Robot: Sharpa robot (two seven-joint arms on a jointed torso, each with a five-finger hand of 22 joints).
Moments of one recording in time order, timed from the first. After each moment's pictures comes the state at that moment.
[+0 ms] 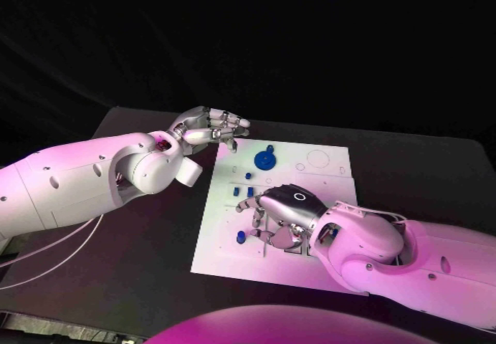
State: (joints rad) left arm 1.22 -0.89 -0.03 1.52 -0.19 -0.10 0.29; left_hand 1.43 -0.19 0.48 0.08 0.37 0.87 0.22 0.26 0.32 0.93 0.15 0.43 0.09 1.07 0.06 1.00 0.39 0.17 0.86 0.16 0.91 0.72; right arm 1.11 -0.75 -0.15 1.91 -1.71 -0.34 -0.25; right_hand 1.36 -0.22 0.52 0.13 0.10 0.75 0.11 0.12 0.33 1.22 0.06 0.14 0.14 1.46 -0.02 1.28 1.02 0.08 1.46 0.08 1.19 1.31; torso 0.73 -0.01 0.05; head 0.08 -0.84
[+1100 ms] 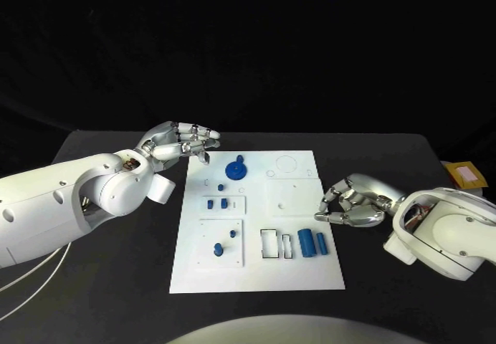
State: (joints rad) left arm 1.22 -0.88 -0.04 1.51 -0.19 -0.09 0.29; left_hand 1.41 -0.20 0.48 0.08 0.37 0.86 0.22 0.26 0.32 0.93 0.15 0.44 0.09 1.06 0.07 1.01 0.39 0.17 0.85 0.16 0.91 0.72; right arm 1.22 -1.29 -0.20 2.01 -1.08 -0.36 -0.27; right_hand 1.21 -0.21 0.26 0.29 0.17 0.93 0.11 0.35 0.49 1.40 0.03 1.35 1.31 1.47 -0.04 1.47 1.31 0.03 1.47 0.07 1.51 1.31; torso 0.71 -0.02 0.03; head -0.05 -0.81
